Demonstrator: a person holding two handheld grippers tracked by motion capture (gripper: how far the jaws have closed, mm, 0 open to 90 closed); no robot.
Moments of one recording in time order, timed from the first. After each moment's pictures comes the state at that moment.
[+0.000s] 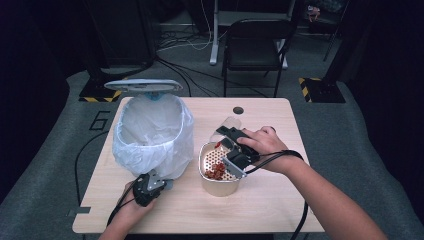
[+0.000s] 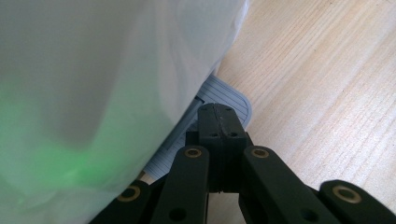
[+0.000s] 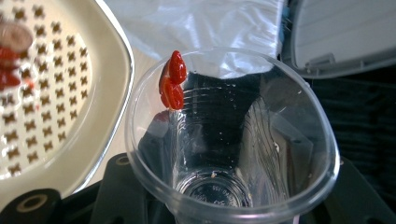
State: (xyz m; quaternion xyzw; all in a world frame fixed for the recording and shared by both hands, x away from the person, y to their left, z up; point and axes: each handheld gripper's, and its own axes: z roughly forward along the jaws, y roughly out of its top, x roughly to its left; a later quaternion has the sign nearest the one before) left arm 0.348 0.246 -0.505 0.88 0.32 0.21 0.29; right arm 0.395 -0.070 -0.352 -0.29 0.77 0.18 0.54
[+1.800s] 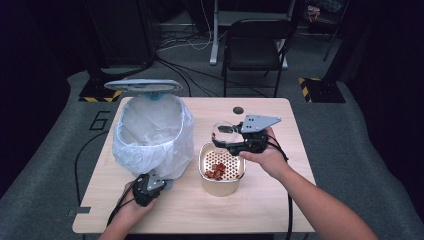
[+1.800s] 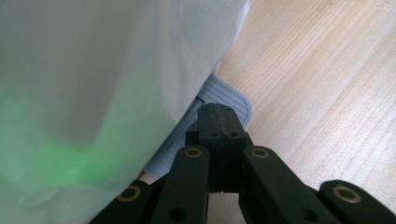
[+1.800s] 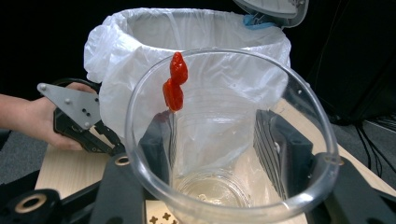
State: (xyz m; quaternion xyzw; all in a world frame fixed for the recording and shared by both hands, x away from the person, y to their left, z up) left arm 0.348 0.246 -0.505 0.88 0.32 0.21 0.29; right arm 0.430 -0.096 -0.345 0.11 0.80 0.57 0.14
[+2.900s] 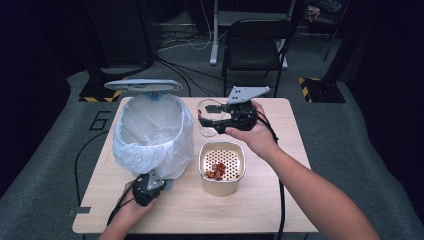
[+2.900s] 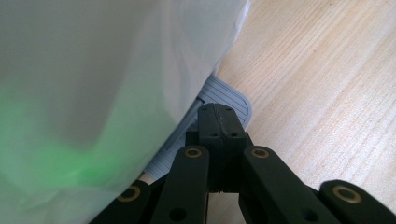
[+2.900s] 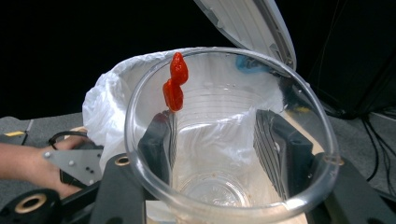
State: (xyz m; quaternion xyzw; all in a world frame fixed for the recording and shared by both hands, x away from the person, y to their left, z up) left arm 0.349 0.246 -0.506 0.87 0.32 0.21 0.29; right arm 0.448 -0.059 -0.278 0.14 0.81 0.56 0.12
